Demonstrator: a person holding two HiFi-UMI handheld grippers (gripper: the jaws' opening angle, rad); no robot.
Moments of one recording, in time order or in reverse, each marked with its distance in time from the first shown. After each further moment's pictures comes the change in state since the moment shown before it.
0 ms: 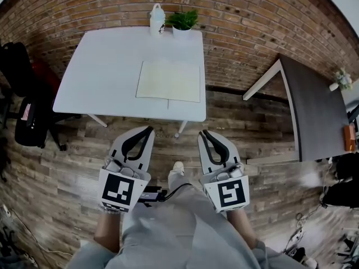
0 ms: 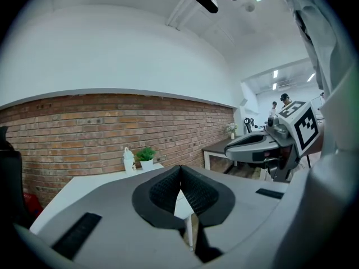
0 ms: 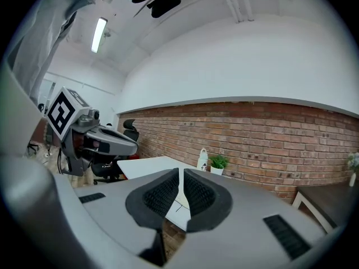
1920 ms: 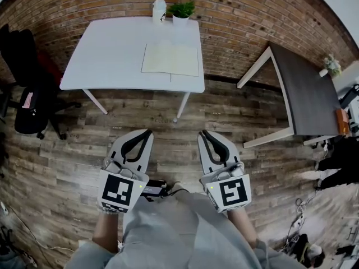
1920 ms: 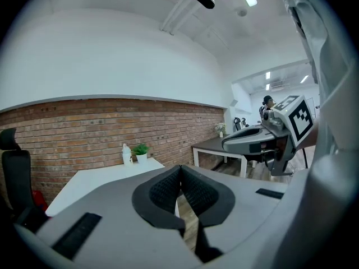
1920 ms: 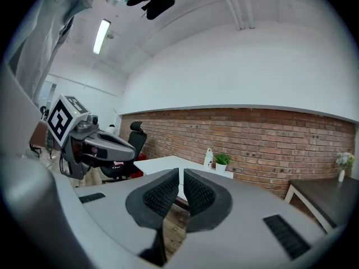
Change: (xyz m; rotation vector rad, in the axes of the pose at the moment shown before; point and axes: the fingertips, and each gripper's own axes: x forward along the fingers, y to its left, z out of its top) left arm -0.162 -0.069 -0.024 0.024 0.038 -0.052; right arm -0.135 0.116 0.009 0.016 0.076 -0.008
